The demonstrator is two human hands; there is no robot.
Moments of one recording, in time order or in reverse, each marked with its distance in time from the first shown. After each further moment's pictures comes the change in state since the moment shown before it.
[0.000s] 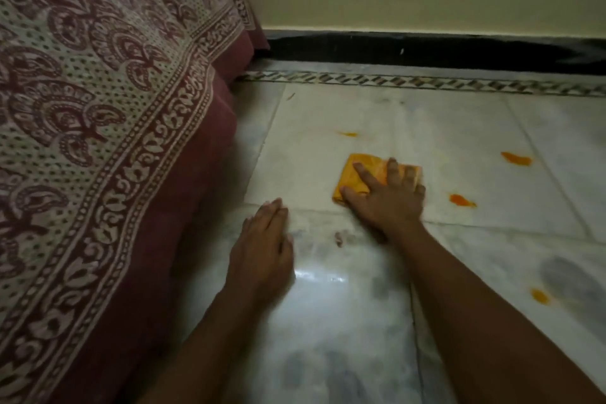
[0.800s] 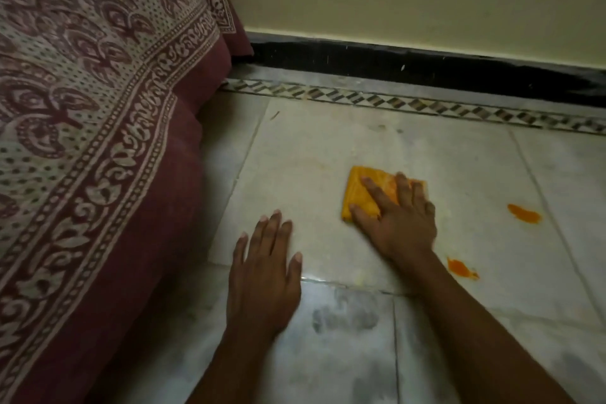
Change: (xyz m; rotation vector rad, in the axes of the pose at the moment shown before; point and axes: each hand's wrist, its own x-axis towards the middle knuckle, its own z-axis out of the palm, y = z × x) left_hand 0.086 0.032 0.039 0.166 0.046 -0.050; right_hand 0.086 0.033 -0.025 -0.038 0.097 -0.010
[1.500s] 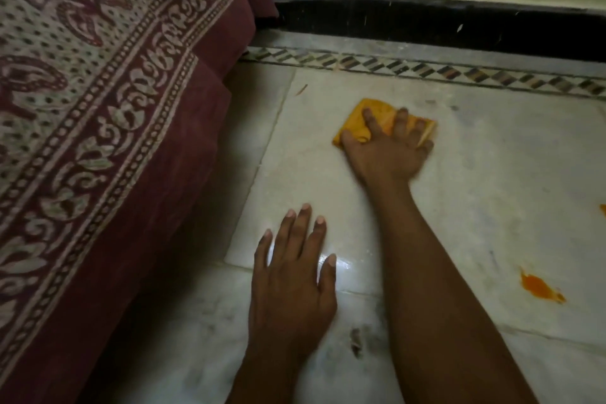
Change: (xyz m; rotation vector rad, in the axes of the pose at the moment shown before) left_hand 0.003 -0.002 0.002 0.003 -0.005 -0.021; right_hand 0.107 -0.115 0.023 0.102 -0.008 0.109
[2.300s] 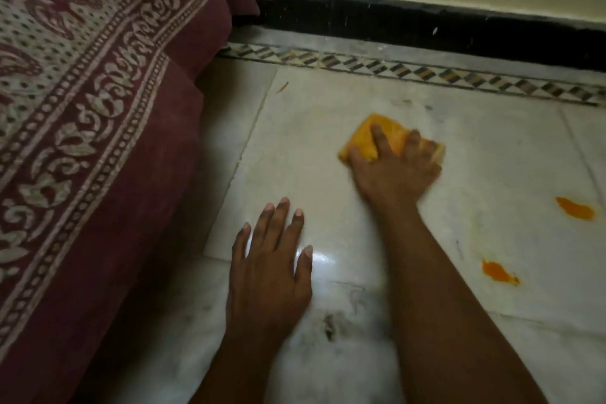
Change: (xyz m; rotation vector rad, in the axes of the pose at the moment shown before) left_hand 0.000 0.003 -0.002 0.002 -0.025 -0.016; right_hand -0.036 0.055 -0.015 0.008 -0.008 0.124
